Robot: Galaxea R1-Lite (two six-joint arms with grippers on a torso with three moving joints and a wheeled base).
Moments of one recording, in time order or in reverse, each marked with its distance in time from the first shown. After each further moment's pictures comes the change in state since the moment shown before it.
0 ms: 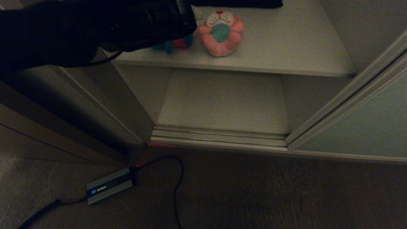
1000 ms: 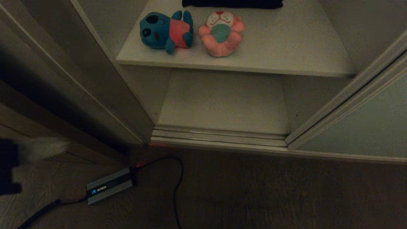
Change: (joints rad) left arm 0.252 -0.895 0.875 0.575 -0.125 0.246; right arm 0.000 0.000 0.000 0.000 0.000 0.000
